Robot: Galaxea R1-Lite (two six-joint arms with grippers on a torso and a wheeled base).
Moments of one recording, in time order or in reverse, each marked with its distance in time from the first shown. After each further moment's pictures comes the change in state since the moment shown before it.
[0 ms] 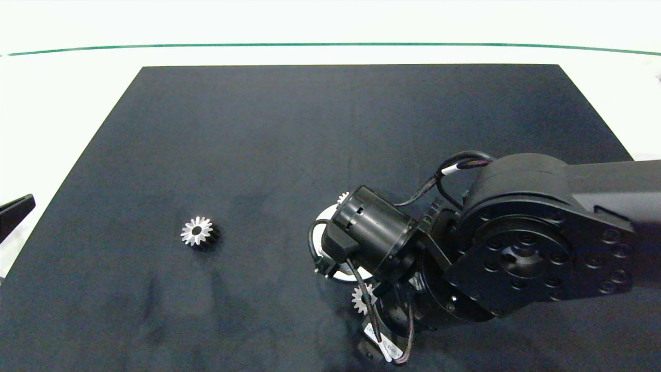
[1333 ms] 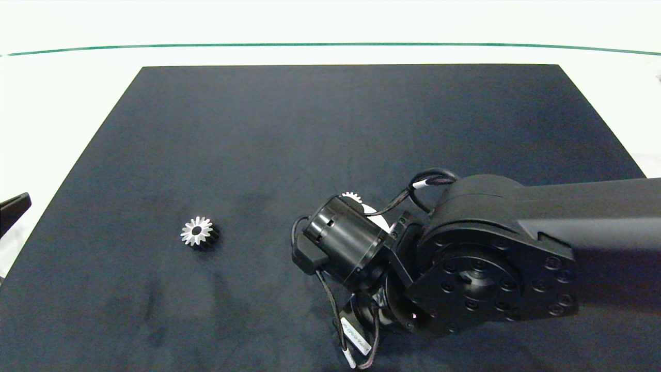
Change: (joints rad) left arm 0.000 -0.014 0.000 0.000 0.000 -0.001; right arm 0.036 0.062 -0.017 -0.091 -0.082 0.098
